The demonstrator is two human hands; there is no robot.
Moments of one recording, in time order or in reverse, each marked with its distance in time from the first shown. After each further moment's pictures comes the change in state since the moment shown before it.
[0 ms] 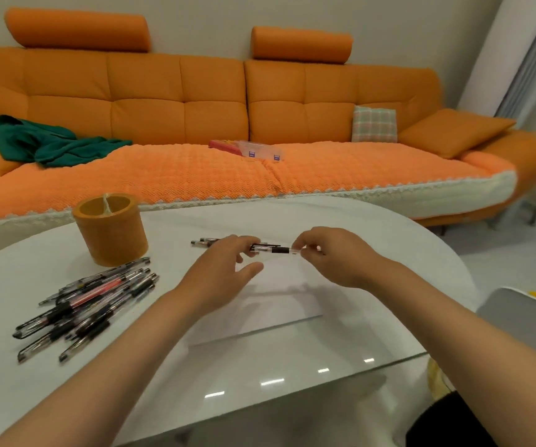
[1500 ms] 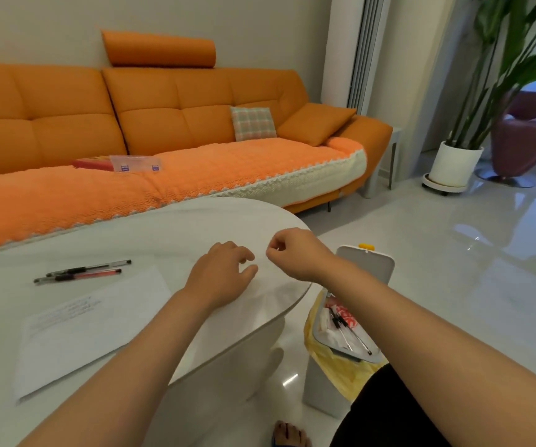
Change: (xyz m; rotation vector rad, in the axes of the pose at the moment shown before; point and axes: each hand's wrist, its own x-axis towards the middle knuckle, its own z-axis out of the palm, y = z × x) left_hand 0.052 0.188 0.145 0.149 -0.179 0.258; right_hand -0.140 0.129 -0.049 0.199 0.197 0.448
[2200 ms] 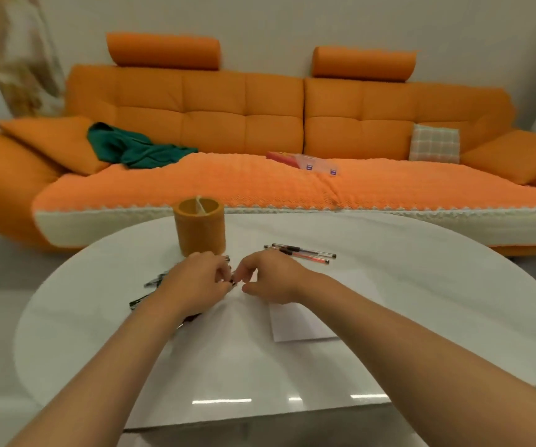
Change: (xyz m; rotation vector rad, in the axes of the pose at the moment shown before) left_hand -0.221 -0.263 -0.158 0.108 0.117 -0.523; right_hand 0.034 -0.314 0.219 -0.071 -0.467 -0.666
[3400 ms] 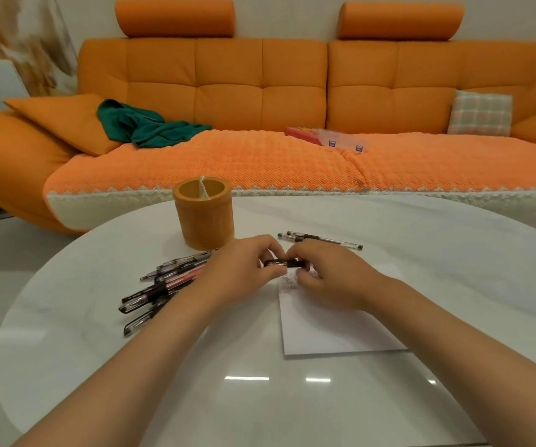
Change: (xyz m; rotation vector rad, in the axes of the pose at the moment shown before) left_hand 0.035 0.025 0.031 -0.304 0.032 0.101; right_hand -0.007 0.077 0.000 -0.102 0.127 -0.118
